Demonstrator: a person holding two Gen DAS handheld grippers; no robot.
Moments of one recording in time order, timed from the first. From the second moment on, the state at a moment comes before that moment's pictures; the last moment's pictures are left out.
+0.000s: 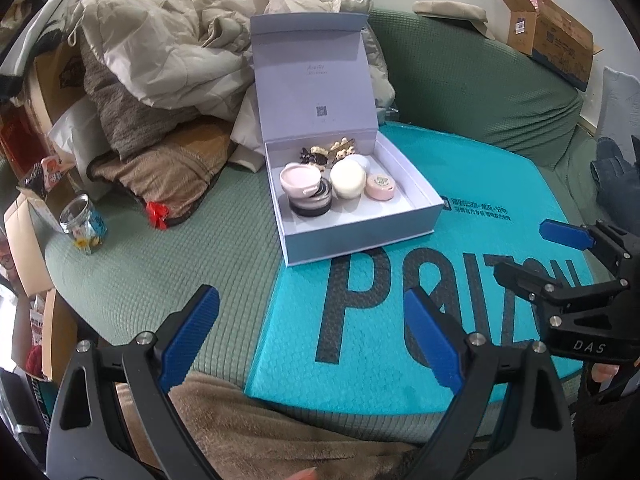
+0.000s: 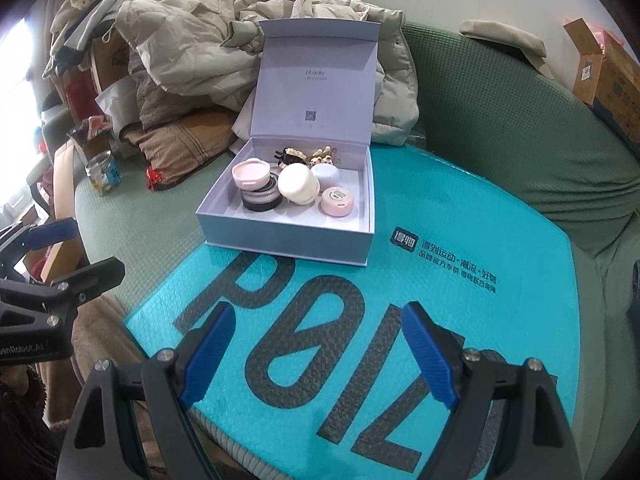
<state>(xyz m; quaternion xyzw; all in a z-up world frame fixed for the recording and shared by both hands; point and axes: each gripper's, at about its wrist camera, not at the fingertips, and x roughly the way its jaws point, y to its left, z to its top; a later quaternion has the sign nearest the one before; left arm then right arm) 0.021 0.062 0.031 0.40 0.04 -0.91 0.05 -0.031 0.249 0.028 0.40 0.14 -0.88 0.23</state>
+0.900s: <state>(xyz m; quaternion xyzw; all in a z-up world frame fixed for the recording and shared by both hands) 0.030 0.071 0.027 0.40 0.02 -0.91 0.05 -0.029 0.252 0.020 0.40 0.14 -0.88 0.23</state>
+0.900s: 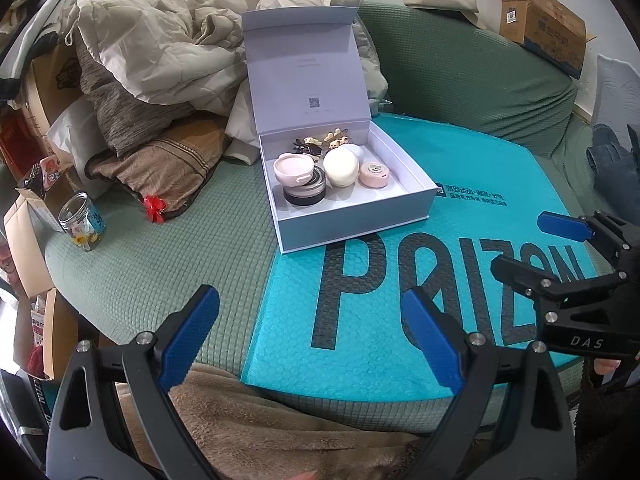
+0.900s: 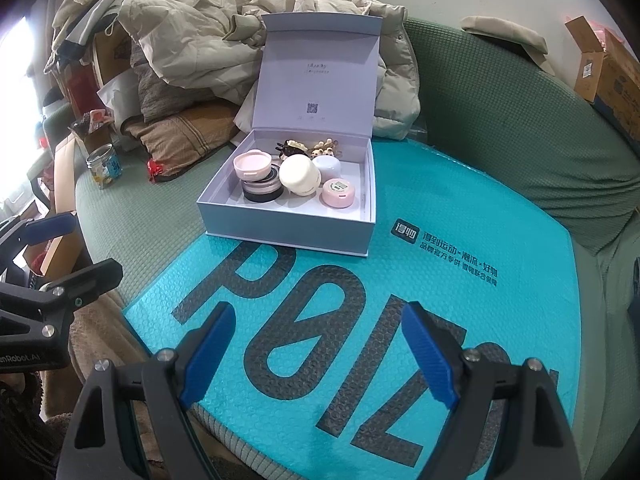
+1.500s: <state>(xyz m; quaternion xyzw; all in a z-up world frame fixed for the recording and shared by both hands) 0.028 0.069 0.024 0.41 0.03 -0.91 0.05 -0.035 0.247 0.014 0.42 0.14 -0.87 0.23</state>
